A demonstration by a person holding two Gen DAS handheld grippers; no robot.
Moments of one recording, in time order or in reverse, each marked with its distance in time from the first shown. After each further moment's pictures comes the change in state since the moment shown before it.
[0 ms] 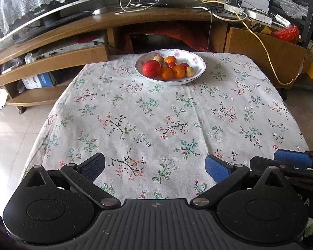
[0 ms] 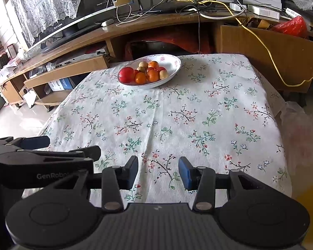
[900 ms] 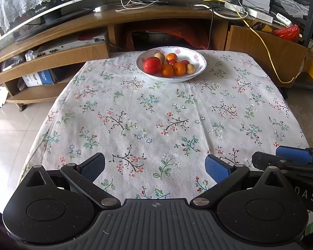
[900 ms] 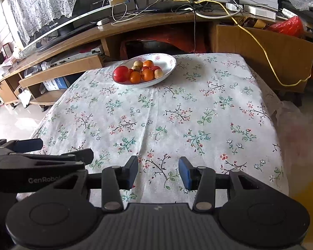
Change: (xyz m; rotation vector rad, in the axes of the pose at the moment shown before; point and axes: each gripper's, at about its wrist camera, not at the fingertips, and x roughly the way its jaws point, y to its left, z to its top) left arm 0.000 0.000 -0.002 -0.006 0.014 0.000; right arm 0.004 -0.001 0.000 0.000 0.002 -0.031
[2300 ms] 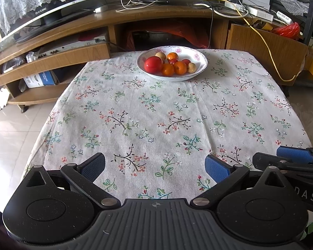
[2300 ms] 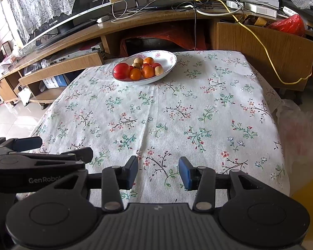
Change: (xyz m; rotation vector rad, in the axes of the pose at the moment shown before) left arm 0.000 0.001 -0.001 0.011 -0.003 0.011; right arm 0.002 0.000 -0.003 -0.001 0.009 0.000
